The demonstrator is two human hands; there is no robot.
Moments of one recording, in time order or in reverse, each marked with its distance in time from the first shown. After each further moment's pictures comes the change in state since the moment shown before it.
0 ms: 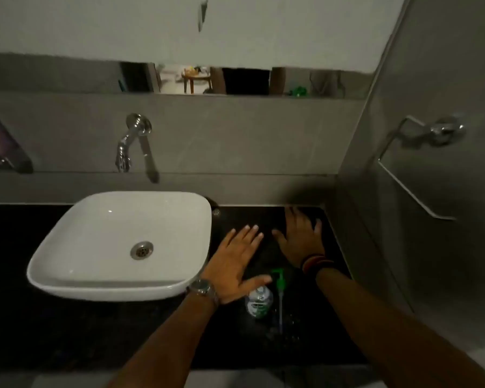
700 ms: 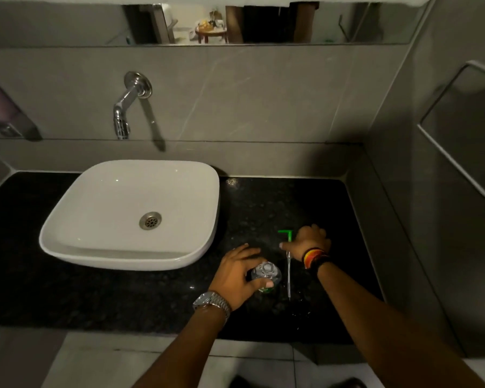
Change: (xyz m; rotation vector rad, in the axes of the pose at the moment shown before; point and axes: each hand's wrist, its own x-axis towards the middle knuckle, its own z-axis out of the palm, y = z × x) left_hand -0.047 0.025 0.047 -0.374 -0.122 -0.432; right_hand -0.013 0.011 0.054 0.142 -0.418 0.311
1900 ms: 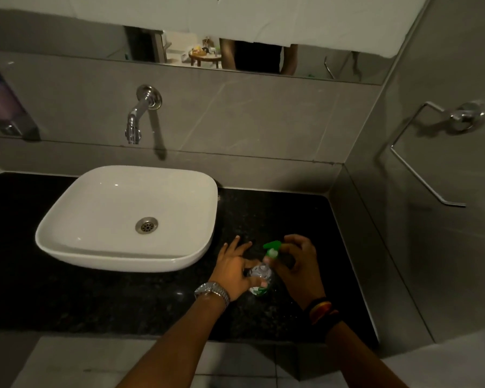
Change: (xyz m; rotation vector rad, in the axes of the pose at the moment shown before) left_hand 0.013 -0.018 0.002 0.065 -0.014 0.085; right_hand -0.095 0.015 0.017 0.531 0.402 -0.517
